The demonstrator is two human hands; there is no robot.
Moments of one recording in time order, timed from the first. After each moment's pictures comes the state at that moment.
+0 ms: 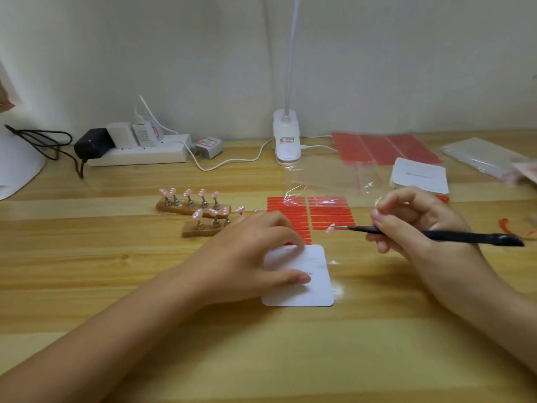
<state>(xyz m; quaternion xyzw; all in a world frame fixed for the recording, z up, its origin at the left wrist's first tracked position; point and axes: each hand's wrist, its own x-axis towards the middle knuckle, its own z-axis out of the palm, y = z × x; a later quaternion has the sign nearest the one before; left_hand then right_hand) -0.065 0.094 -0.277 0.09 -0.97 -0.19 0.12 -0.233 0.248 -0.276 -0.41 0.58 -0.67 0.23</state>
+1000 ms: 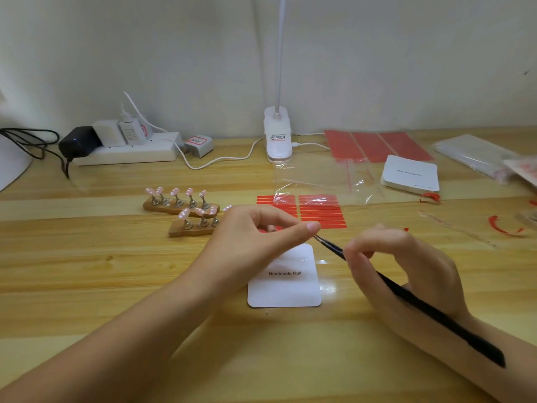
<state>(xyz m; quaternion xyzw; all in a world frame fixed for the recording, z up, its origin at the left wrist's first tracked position) -0.084 0.125 -0.265 0.25 -0.78 -0.53 0.22 -0.214 0.253 -0.293 -0.66 0.54 -0.50 -0.13</state>
